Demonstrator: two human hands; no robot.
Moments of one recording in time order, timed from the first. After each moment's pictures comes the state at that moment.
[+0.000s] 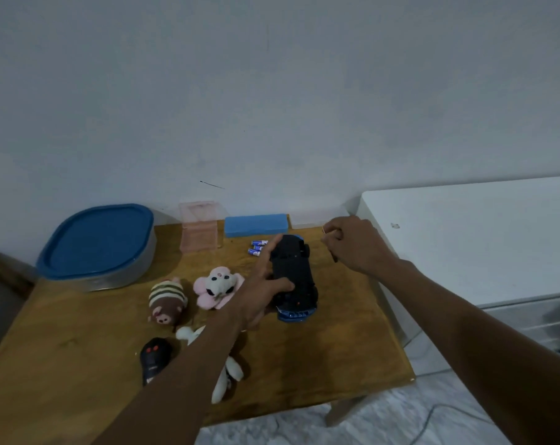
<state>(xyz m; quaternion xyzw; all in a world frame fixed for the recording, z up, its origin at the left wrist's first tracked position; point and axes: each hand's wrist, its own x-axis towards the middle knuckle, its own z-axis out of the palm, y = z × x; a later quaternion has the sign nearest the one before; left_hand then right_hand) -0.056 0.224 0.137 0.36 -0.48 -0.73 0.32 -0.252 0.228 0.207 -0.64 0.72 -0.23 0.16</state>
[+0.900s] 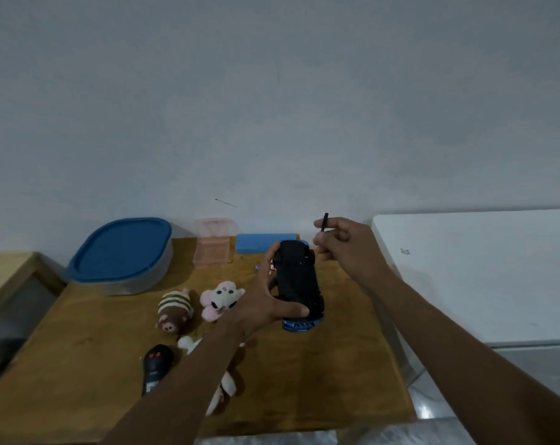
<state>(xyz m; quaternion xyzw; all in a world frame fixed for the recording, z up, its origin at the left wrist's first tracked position) -0.070 0.234 0.157 0.40 -0.58 -0.63 0.33 -0.257 0.228 0.227 -0.53 0.56 -0.50 0.39</state>
